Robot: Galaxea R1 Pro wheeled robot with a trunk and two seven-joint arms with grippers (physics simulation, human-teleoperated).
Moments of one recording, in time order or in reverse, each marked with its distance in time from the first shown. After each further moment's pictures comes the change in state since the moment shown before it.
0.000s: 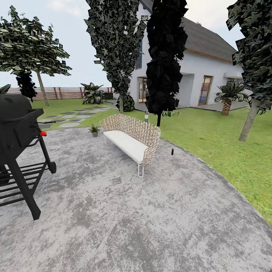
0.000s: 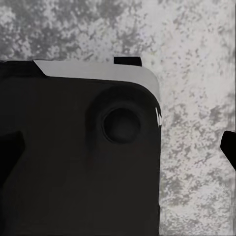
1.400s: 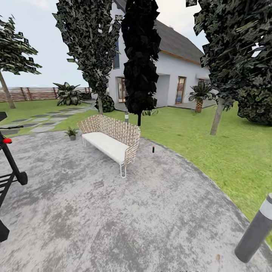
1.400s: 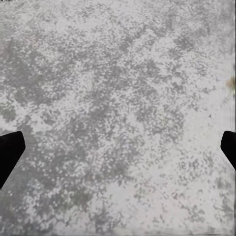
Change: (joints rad) left arm -0.183 0.046 0.004 -0.199 0.000 -0.240 0.000; right arm -0.012 -0.025 -0.007 -0.382 -0.004 -0.257 0.001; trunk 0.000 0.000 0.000
